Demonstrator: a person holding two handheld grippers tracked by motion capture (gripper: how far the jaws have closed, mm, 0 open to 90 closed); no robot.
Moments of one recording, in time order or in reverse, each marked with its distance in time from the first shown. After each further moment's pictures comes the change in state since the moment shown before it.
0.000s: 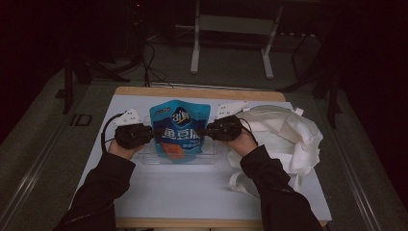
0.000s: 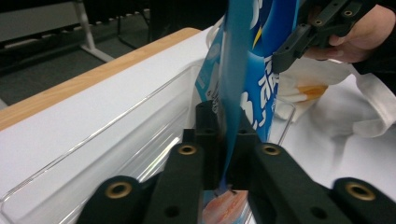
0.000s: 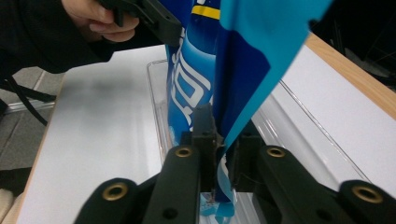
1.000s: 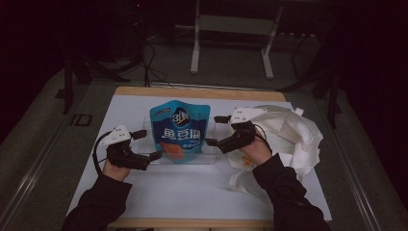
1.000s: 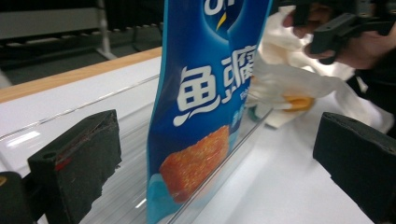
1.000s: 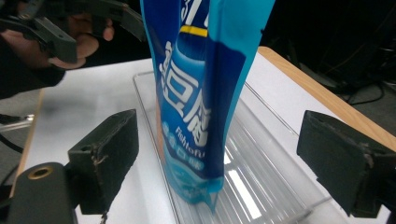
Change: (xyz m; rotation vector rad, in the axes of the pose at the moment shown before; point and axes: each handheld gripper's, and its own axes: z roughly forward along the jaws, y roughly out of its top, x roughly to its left) left arm -0.039 -0.028 -0.027 -0.079 0.065 -0.100; right arm 0.022 -0.009 -0.038 -0.082 -0.147 0.006
